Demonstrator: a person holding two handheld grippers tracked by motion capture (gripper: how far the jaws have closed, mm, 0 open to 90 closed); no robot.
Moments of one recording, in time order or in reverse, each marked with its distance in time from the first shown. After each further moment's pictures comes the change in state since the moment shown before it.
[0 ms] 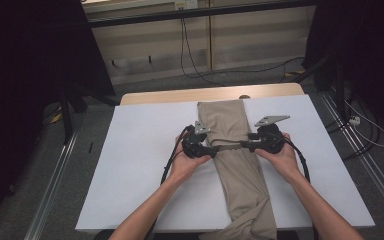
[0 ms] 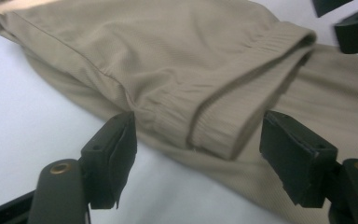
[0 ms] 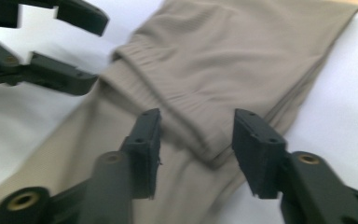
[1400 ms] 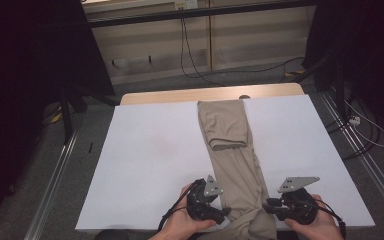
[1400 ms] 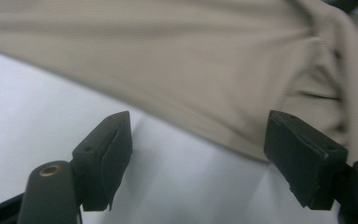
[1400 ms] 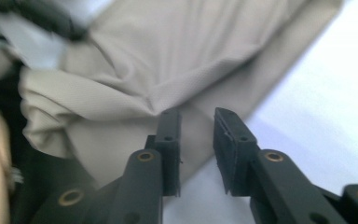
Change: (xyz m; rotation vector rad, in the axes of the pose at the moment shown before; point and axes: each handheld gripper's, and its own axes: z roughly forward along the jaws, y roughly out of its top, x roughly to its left) left arm -0.128 -0.074 -0.078 0.151 -0.201 0.129; right arm 0.089 -0.111 -0.106 0.195 0.134 -0.002
